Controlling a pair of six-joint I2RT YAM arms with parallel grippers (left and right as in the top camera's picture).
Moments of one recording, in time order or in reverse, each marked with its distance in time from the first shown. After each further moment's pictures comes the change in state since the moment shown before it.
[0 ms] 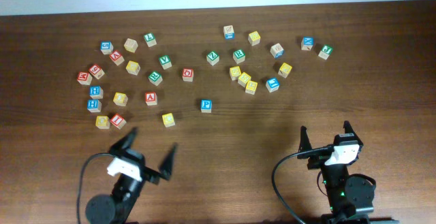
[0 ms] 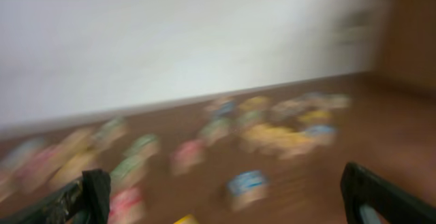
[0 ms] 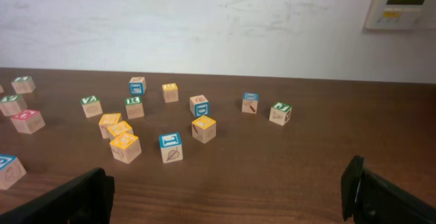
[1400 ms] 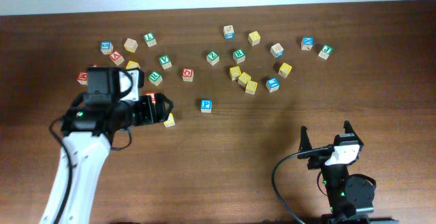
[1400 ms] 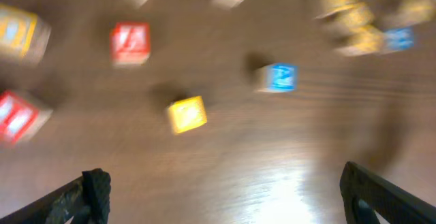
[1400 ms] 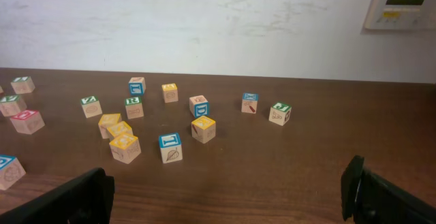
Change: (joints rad) left arm -0.084 1.315 1.094 -0.948 -0.265 -0.145; right arm -0.001 -0.001 0.000 0.000 0.000 0.000
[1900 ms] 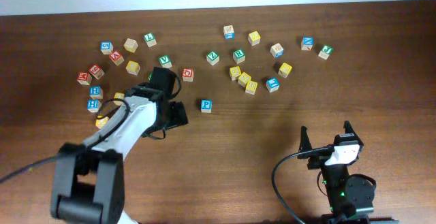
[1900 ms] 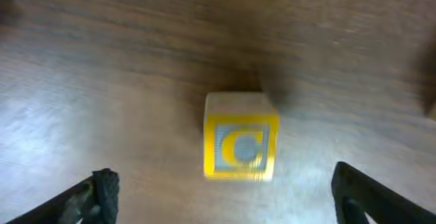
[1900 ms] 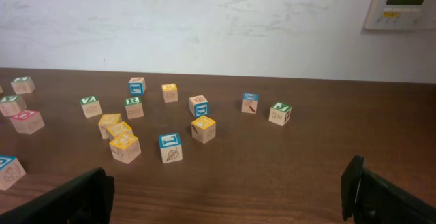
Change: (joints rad) left arm -0.216 0.436 0.000 0.097 -0.327 -0.340; right arm 0.000 0.000 0.000 0.000 0.000 0.000
